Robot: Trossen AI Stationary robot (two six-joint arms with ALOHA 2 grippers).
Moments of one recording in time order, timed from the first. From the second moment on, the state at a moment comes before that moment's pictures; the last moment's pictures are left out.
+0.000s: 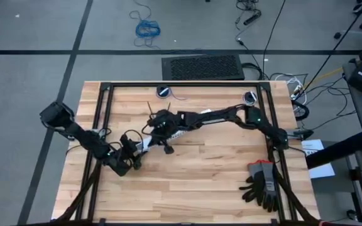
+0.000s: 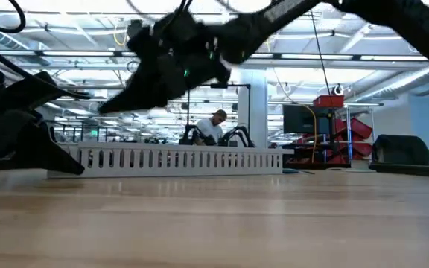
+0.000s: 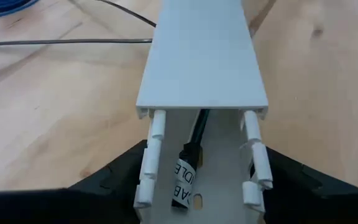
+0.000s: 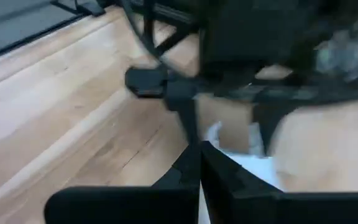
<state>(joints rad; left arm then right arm) -0.64 1.43 0.19 0.21 -0.86 -0.88 -0.11 2.29 1.76 -0.08 -0.49 -0.43</state>
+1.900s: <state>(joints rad) -0.54 1.36 0.23 0.29 -0.83 -0.55 -0.17 2.21 1.76 -0.25 -0.39 -0.50</state>
